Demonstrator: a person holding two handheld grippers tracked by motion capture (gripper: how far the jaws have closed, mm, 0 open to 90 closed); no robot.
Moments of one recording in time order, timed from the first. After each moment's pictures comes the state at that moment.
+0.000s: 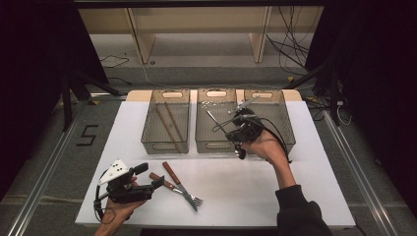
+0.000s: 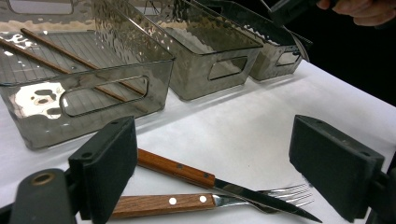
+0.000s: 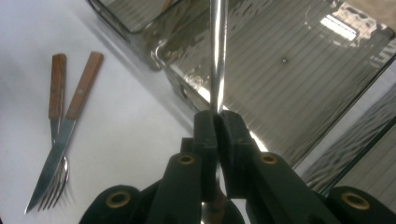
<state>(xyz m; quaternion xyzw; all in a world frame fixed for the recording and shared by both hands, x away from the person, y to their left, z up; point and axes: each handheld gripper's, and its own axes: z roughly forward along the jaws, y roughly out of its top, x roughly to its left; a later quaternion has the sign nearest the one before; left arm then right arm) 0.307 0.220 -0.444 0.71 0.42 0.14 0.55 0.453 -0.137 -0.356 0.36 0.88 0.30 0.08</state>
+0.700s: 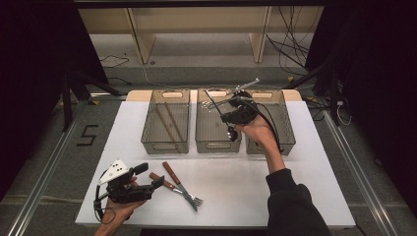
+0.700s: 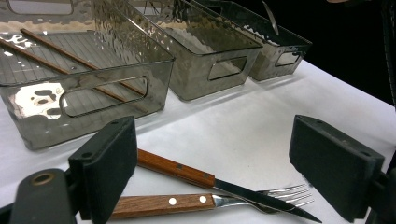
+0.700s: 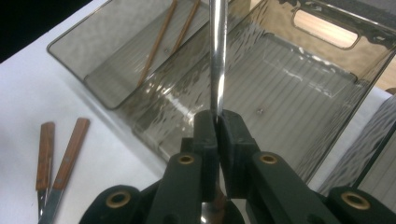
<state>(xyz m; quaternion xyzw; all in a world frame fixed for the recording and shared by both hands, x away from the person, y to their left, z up) 0.306 0.221 -0.444 0.71 0.41 0.14 0.55 0.492 -0.126 -0.340 0.39 0.84 0.35 0.10</state>
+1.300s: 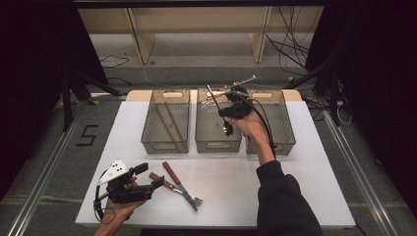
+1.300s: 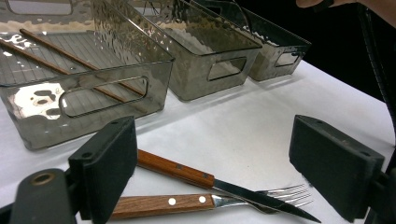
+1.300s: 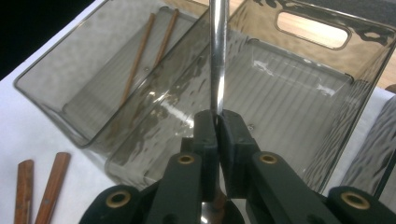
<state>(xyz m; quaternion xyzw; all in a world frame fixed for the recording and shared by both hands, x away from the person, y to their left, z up) 0.306 0.221 -0.444 0.71 0.41 0.14 0.55 0.522 -0.120 -0.357 0.44 0.82 0.35 0.10</state>
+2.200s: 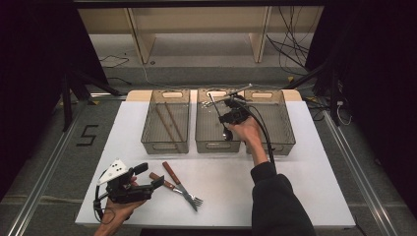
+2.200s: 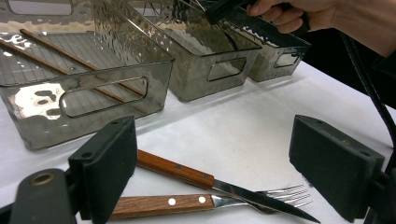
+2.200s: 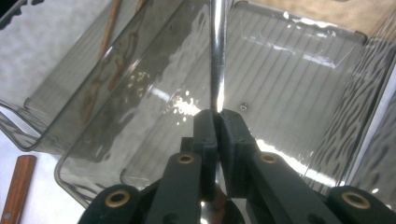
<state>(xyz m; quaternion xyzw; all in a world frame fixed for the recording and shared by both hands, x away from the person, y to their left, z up) 0.306 0.221 -0.443 0.71 0.41 0.14 0.55 0.535 -0.117 -0.397 0.48 0.81 0.32 0.08</state>
